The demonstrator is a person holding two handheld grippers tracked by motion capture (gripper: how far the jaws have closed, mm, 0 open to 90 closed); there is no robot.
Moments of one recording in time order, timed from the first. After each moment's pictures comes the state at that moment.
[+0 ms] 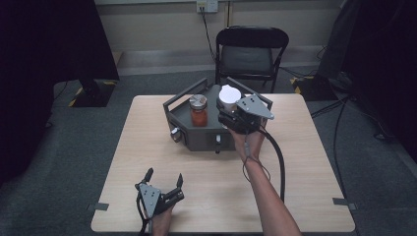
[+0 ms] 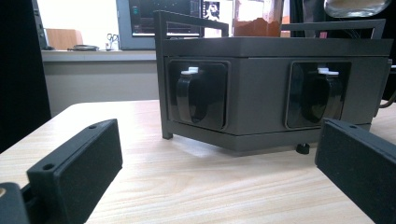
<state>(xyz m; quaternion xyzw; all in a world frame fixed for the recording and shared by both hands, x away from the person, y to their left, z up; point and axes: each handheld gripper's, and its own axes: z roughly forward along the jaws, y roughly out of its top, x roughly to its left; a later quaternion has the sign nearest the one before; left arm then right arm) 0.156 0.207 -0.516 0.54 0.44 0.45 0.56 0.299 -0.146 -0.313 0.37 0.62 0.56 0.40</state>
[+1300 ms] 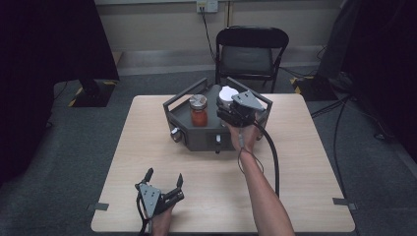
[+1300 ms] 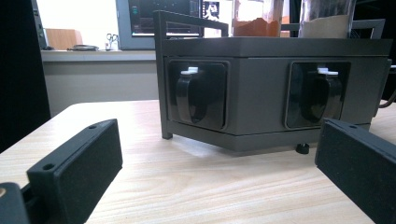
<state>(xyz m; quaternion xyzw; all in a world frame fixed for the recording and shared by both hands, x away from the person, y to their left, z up) 0.156 0.207 -0.516 0.54 0.44 0.45 0.56 0.344 -0.134 -0.332 0.42 0.63 0.53 0.39</state>
